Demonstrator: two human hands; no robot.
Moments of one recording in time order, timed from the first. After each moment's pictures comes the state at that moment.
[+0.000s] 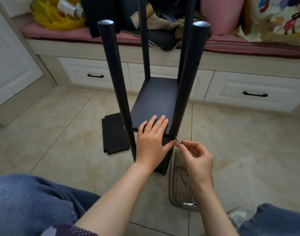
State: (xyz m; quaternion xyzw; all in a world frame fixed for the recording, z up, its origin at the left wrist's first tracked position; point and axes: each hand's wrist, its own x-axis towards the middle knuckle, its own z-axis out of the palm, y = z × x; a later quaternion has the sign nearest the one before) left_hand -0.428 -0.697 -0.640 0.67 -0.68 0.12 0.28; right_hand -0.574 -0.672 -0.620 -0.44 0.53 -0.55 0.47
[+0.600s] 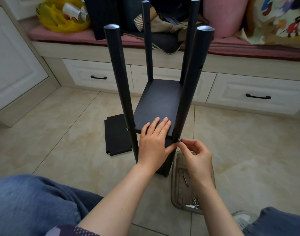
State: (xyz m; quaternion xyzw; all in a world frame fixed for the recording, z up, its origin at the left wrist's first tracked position) left_hand -0.427 -0.693 -0.637 0.67 -0.68 0.10 0.26; right_hand -0.570 -0.681 -0.615 -0.49 0.53 -0.52 0.46
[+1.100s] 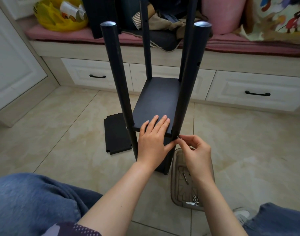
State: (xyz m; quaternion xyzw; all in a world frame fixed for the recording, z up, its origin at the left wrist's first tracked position) left_hand -0.428 -0.691 -0.636 0.67 -0.68 0.08 0.27; right_hand -0.571 -0.686 -0.616 -0.54 0.53 -0.50 0.42
